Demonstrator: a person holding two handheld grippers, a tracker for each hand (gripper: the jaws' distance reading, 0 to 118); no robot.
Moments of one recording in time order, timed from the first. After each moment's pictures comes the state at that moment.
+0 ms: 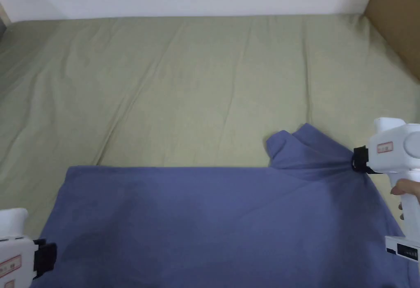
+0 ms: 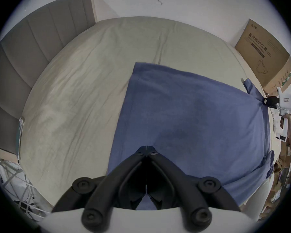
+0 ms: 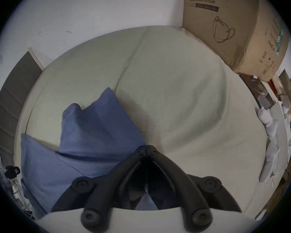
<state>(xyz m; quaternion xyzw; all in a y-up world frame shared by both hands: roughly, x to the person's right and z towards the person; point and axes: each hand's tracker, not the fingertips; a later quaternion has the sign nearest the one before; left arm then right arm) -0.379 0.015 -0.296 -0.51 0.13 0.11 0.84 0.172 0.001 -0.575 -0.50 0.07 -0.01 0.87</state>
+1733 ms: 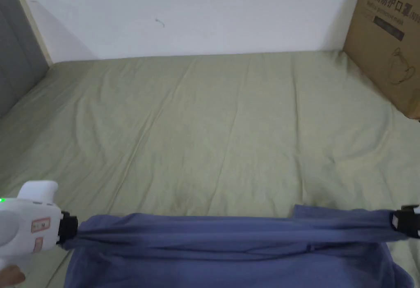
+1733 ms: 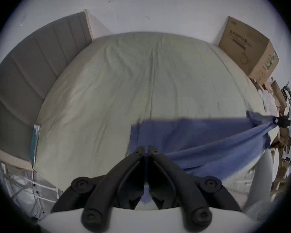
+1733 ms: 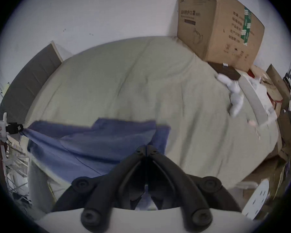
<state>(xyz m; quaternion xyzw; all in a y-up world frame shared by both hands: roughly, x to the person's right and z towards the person) -0.387 0.067 -0.183 -0.48 0.09 0.06 0.87 0.215 0.084 -0.270 -0.47 0.09 0.01 0.88</state>
